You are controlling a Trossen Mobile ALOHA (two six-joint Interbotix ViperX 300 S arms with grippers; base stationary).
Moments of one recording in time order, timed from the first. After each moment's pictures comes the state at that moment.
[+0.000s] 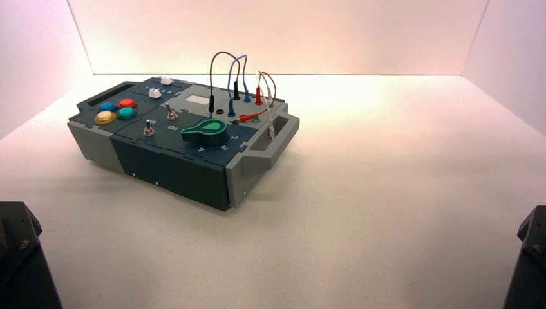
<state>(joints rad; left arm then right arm) 0.05 -0.92 1.23 -0.28 -0.10 0.36 0.10 -0.69 1.11 0.04 -0.11 -0.02</state>
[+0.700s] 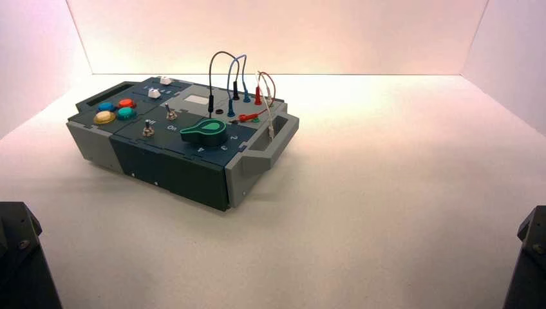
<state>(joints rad) 0.04 -0.93 1.23 -0.27 -0.06 0.36 0.17 -0.69 1.03 0.27 0.28 -0.01</state>
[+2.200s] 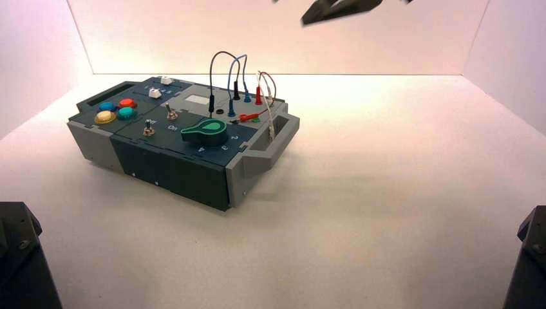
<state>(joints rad) -0.09 -0.89 1.10 -0.29 0.43 0.31 0.69 -0.44 0.83 0.72 0.59 -0.05</state>
